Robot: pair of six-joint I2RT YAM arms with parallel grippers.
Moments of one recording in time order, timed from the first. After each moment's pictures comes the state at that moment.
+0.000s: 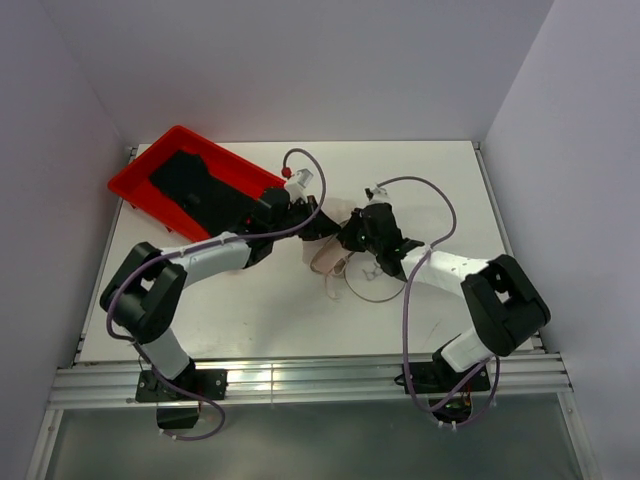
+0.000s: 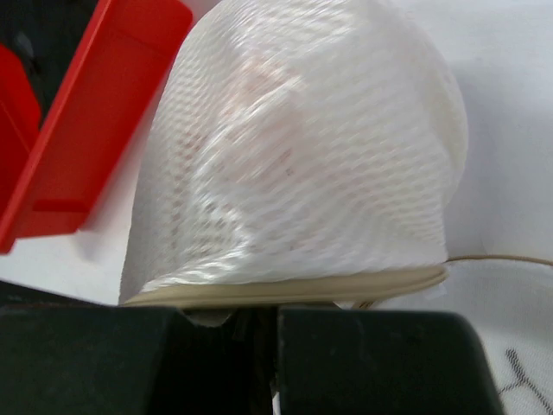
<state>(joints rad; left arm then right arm) -0.67 1.70 1.02 0.37 0.35 -0.74 0.54 1.51 0.73 0.24 0.05 0.63</state>
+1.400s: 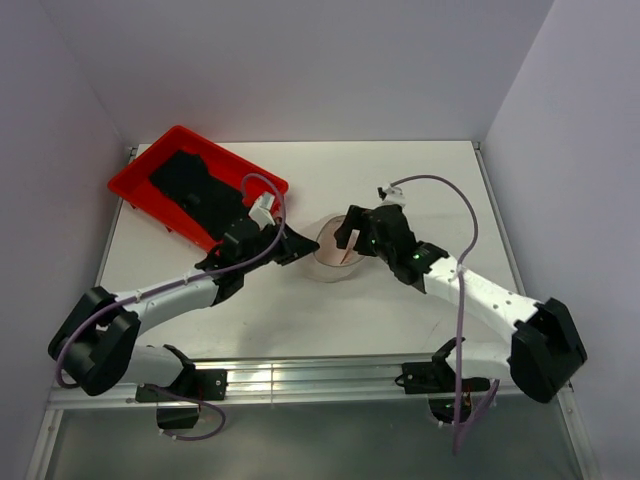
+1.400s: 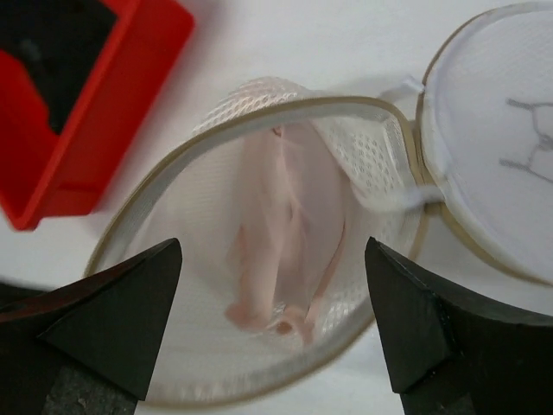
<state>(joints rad) -0.68 1.35 0.66 0.44 0.24 -1.01 0.62 1.26 0.77 -0.10 0.23 0.68</state>
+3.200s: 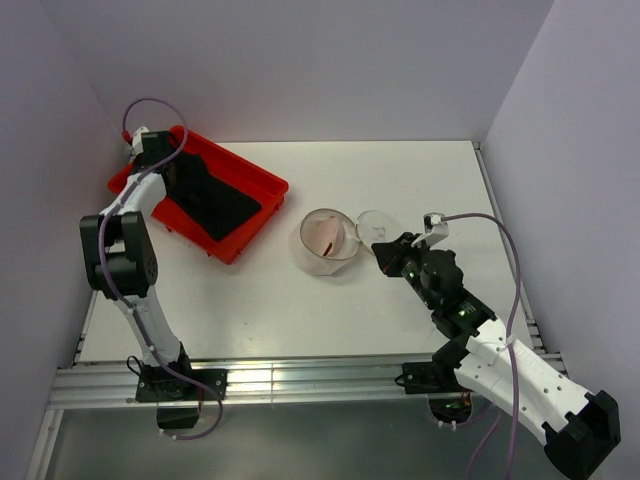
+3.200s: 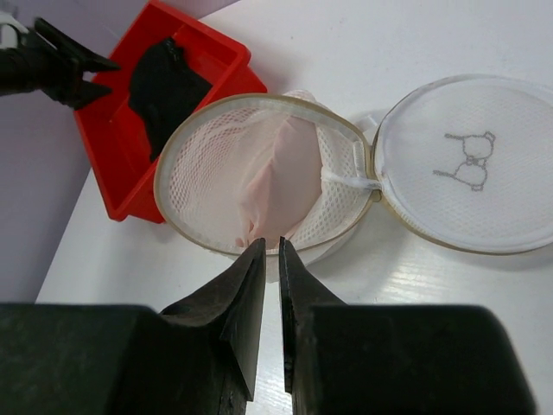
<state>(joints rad) 0.06 1.90 1.47 -0.20 -0.18 -0.62 0.58 0.64 0.42 0.02 0.19 0.64</state>
